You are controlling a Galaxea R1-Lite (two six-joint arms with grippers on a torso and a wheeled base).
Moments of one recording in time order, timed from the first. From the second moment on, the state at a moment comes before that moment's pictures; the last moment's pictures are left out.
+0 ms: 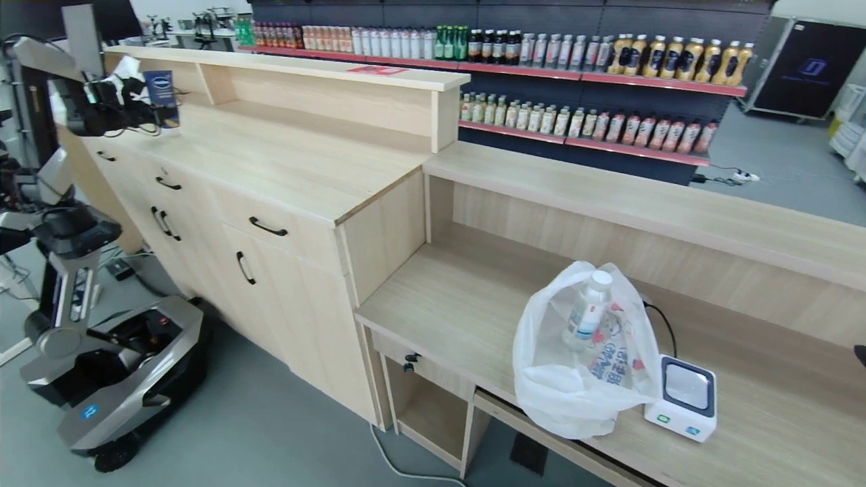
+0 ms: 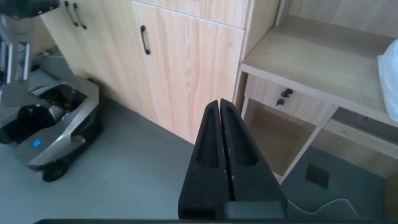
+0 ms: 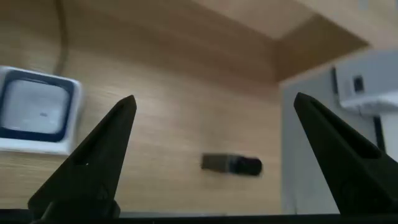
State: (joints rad) left arm 0.00 0.00 0.00 0.00 0.01 0.01; right arm -0.56 1.46 -0.50 -0.53 -0.16 -0.42
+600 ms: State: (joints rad) left arm 0.00 0.00 0.00 0.00 0.01 0.01; right arm -0.56 1.68 -0.49 -0.46 -0.36 0.00
